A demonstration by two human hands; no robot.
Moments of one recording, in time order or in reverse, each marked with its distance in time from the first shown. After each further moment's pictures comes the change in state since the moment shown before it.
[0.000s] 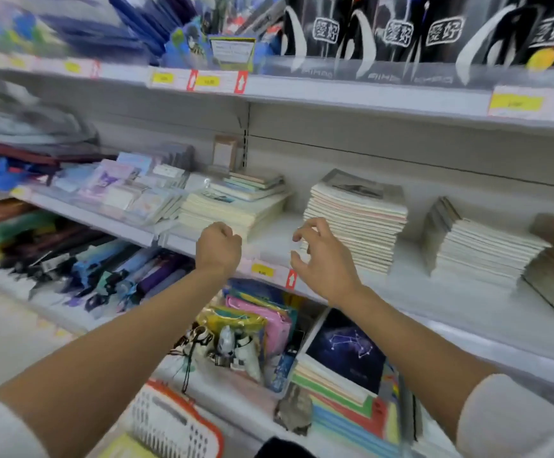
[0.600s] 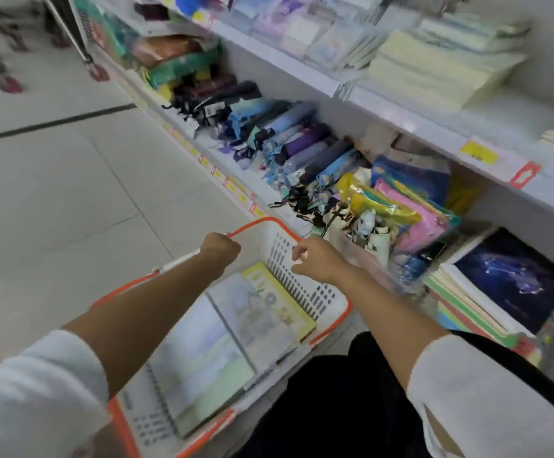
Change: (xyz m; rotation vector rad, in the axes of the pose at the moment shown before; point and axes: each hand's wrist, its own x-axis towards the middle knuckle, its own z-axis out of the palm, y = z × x) left_hand -0.104 -0.288 -0.202 0.232 0.041 -0.855; right_hand -0.114 -0.183 0.252 0.368 -1.013 0.006
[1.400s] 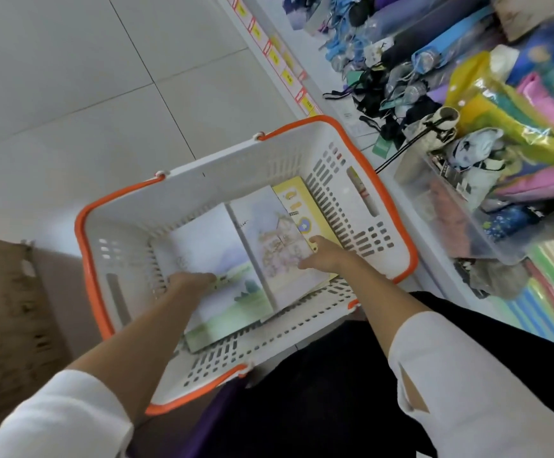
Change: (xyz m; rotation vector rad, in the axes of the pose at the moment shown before) left_hand 0.042 -0.264 0.034 -0.182 -0.030 -0.743; right_hand 0.074 0.083 0.183 0.196 -0.604 0.474
